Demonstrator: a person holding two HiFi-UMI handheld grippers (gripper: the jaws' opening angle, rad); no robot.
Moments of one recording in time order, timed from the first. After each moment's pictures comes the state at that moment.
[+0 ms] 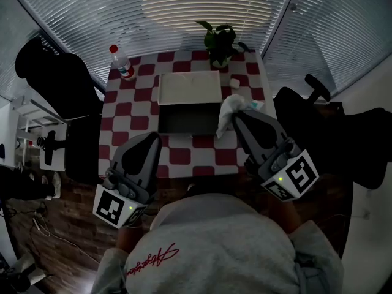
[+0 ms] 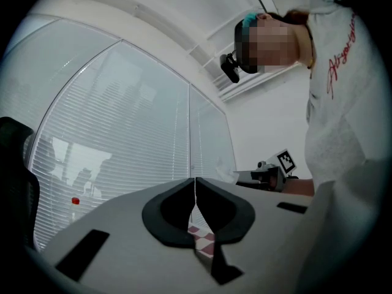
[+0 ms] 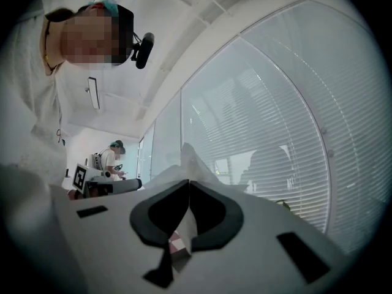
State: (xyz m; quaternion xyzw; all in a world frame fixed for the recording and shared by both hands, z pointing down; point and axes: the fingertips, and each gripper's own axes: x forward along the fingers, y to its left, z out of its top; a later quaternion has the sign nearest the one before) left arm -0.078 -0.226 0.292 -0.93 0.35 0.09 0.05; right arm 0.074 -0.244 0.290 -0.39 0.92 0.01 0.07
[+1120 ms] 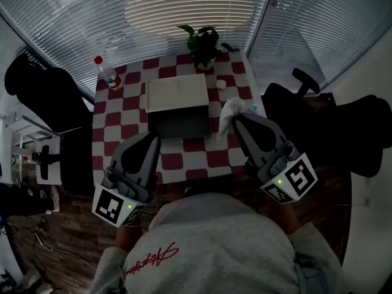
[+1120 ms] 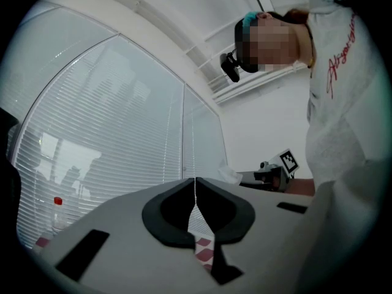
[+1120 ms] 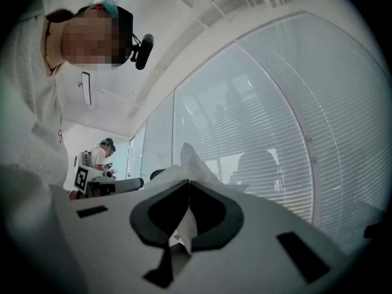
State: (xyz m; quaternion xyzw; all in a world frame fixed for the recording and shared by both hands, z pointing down) left arm -0.050 -0.241 0.291 -0.94 0.31 0.10 0.05; right arm 0.105 -0.238 0.287 -0.43 0.90 0.01 0.07
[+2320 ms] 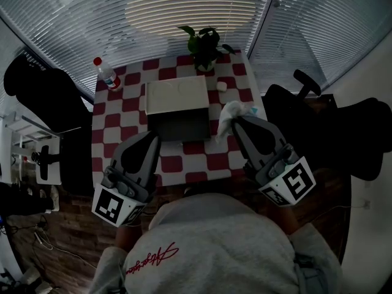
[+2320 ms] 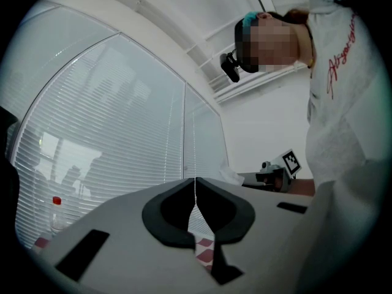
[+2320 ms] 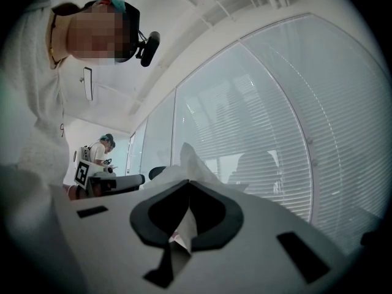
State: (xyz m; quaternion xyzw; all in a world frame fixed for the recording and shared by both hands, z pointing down) left arm -0.047 -0.248 0.295 -0.94 0.31 0.09 0.04; right arm 0.105 -0.242 0.291 -0.43 0.90 0.03 0.06
